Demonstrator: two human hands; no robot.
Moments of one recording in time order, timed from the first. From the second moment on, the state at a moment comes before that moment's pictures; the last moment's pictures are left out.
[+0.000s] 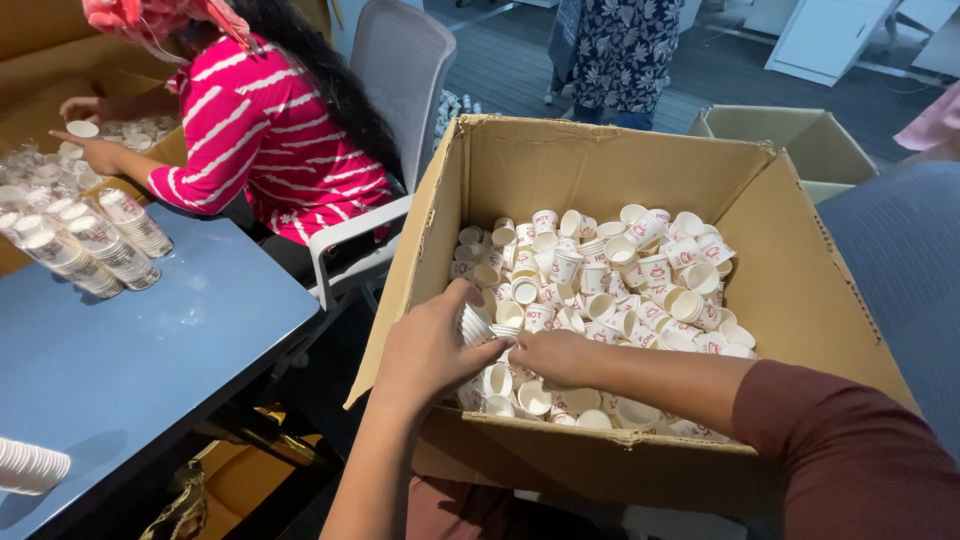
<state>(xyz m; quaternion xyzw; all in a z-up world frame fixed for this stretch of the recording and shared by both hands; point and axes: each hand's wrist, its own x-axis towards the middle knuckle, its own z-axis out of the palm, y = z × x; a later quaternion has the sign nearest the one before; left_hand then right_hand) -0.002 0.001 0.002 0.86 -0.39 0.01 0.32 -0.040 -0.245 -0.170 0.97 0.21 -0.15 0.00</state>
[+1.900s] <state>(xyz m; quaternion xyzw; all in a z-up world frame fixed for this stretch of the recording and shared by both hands) 0.050 -0.119 -0.222 0.79 -0.43 0.13 0.42 0.096 -0.439 -0.241 0.91 0.08 -0.24 -0.32</state>
